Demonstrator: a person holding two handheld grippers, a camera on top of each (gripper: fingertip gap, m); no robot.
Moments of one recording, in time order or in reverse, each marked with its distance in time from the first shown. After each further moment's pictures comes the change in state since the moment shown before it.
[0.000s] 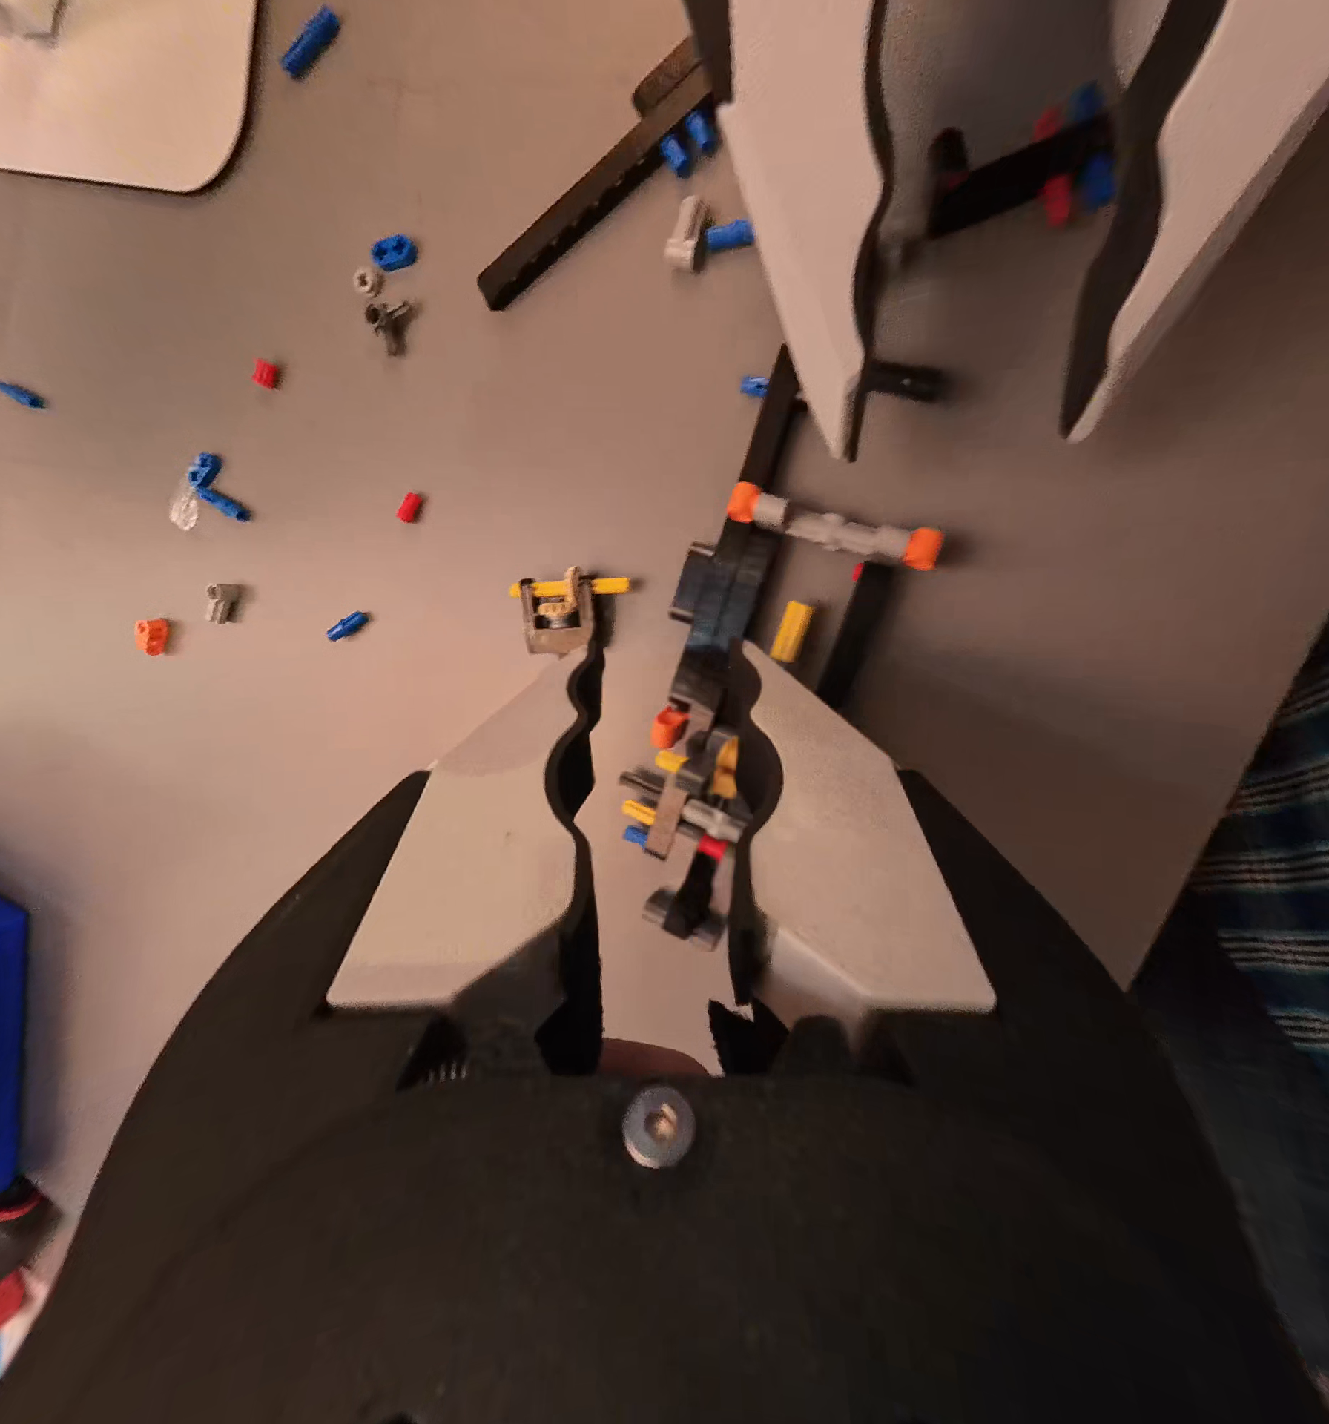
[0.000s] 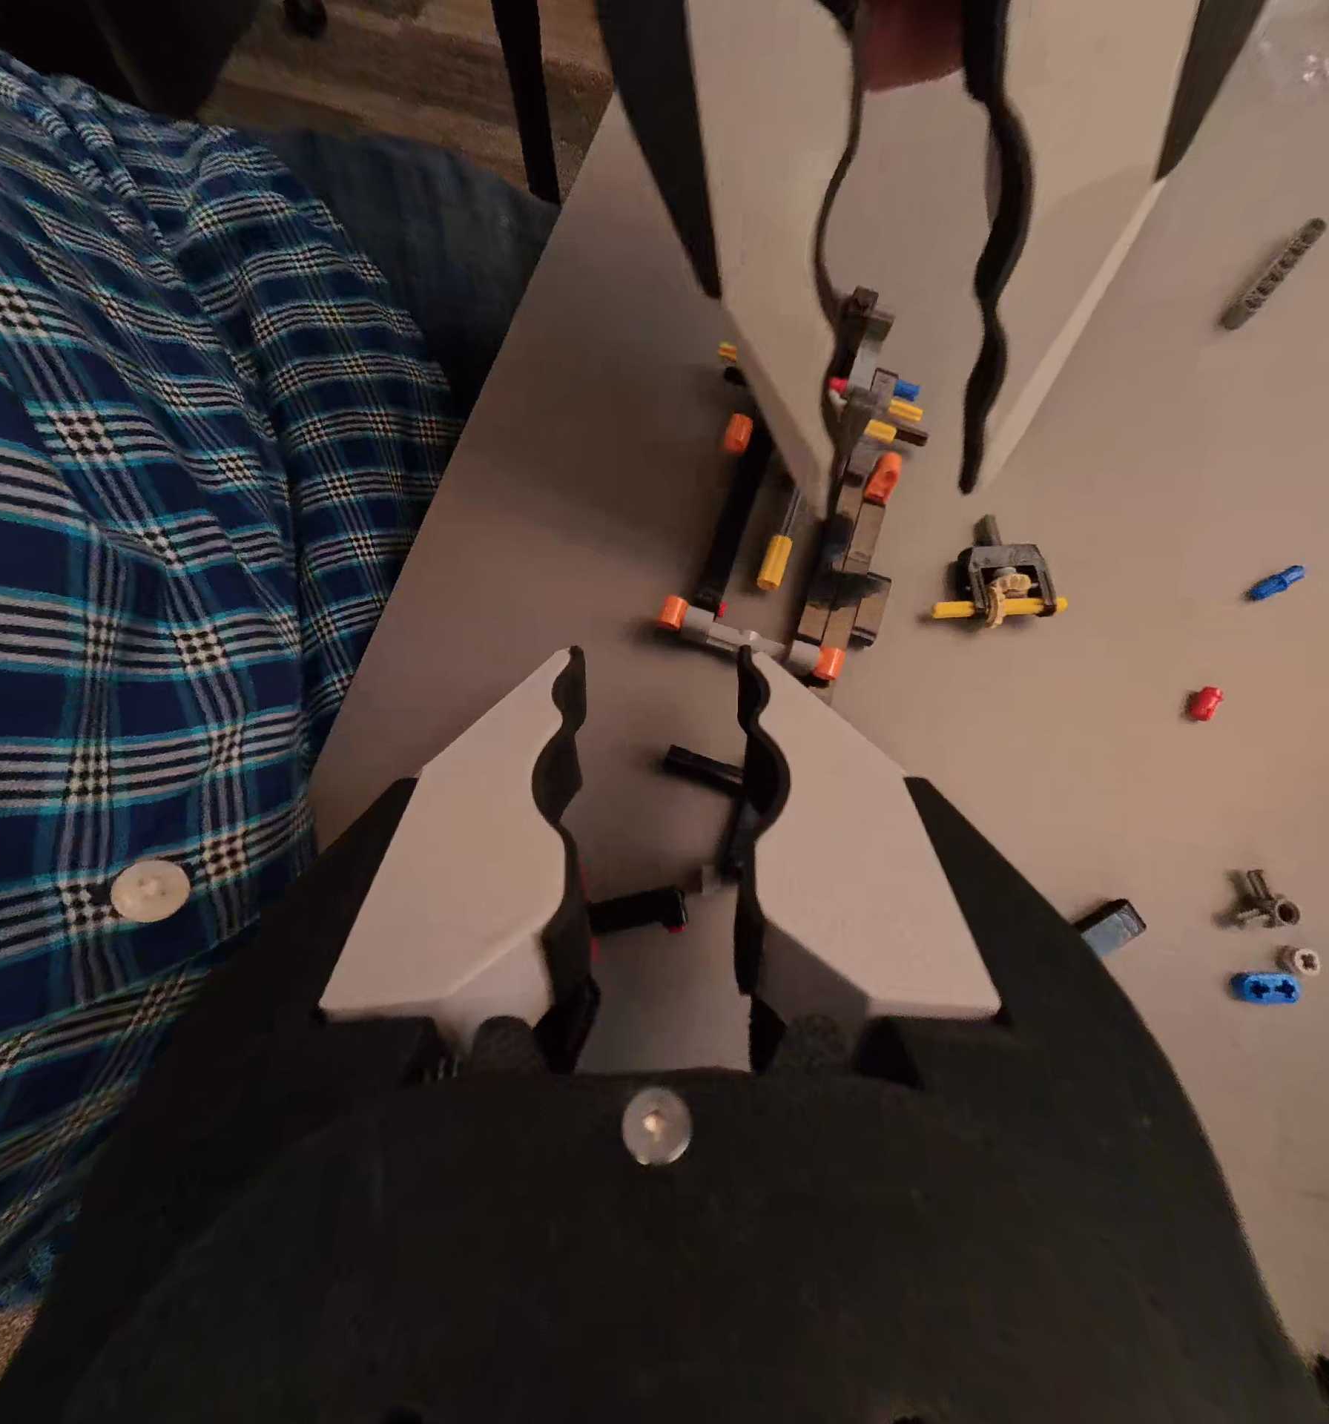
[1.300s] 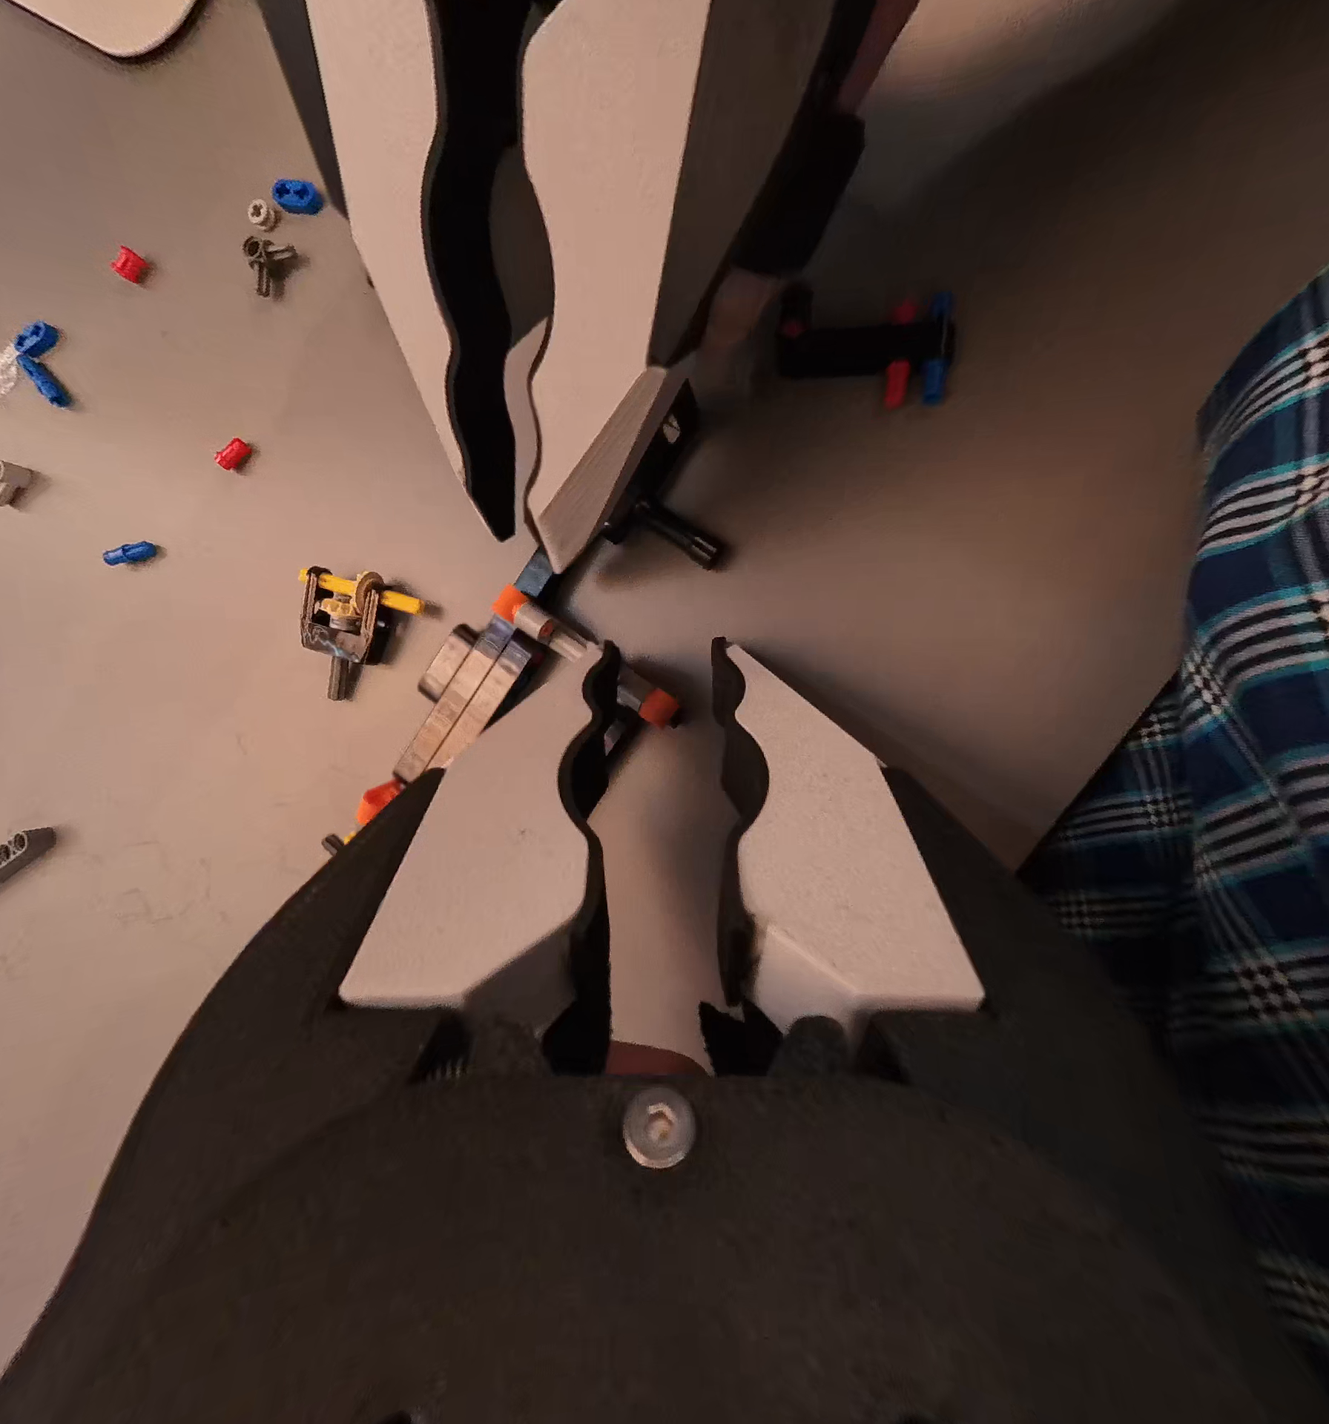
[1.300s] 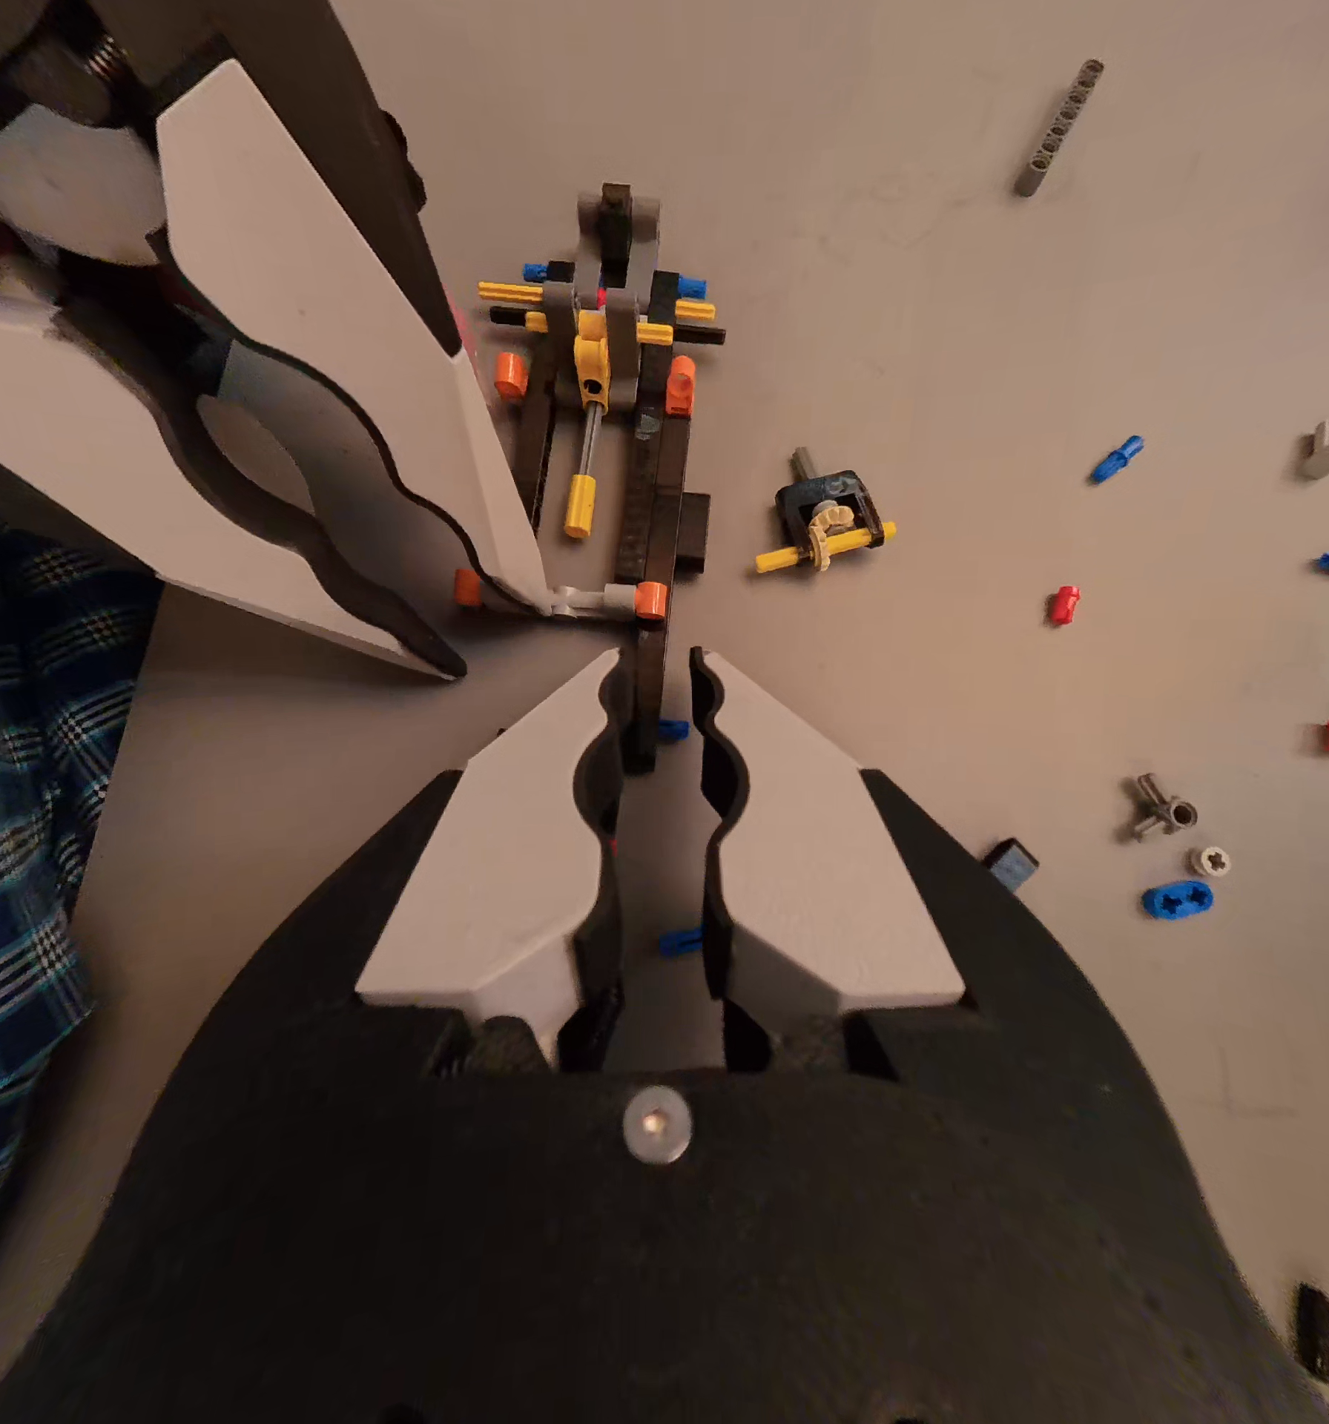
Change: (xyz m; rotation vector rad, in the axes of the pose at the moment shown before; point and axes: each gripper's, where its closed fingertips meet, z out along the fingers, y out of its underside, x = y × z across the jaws) left arm 0.057 -0.016 0.020 0.053 -0.079 -0.301; right arm 0.054 0.012 0.017 -0.018 0.151 0.156
